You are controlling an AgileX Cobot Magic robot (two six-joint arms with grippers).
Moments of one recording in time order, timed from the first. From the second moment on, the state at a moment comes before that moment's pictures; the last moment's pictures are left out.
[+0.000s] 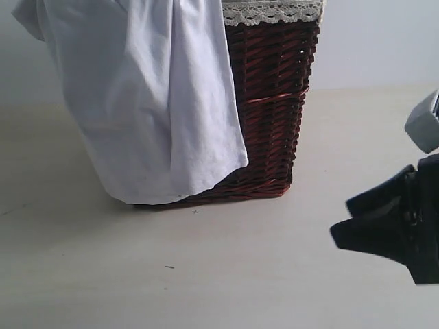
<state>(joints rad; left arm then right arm) 0.05 0.00 0.00 0.04 0.37 0.02 0.02 1.13 -0.55 1.06 0.97 -1.48</state>
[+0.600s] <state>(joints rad) 0.05 0.00 0.00 0.04 0.37 0.02 0.02 1.21 -0.55 1.43 1.12 -1.65</state>
